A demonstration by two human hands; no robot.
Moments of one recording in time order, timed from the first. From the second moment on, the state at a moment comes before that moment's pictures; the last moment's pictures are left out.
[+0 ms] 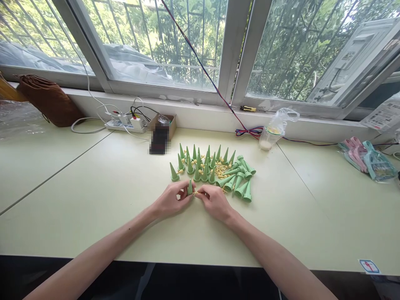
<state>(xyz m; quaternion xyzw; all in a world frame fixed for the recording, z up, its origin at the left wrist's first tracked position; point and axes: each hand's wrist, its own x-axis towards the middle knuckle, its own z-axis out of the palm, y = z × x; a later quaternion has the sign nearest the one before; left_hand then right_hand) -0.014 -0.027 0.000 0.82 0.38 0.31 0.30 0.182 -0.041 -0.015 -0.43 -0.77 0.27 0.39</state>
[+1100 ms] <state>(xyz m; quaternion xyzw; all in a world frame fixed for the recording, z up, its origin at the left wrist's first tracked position) -0.013 -0.030 0.007 0.81 0.37 0.32 0.33 0.183 -0.042 -0.014 -0.44 -0.77 0.27 0.37</state>
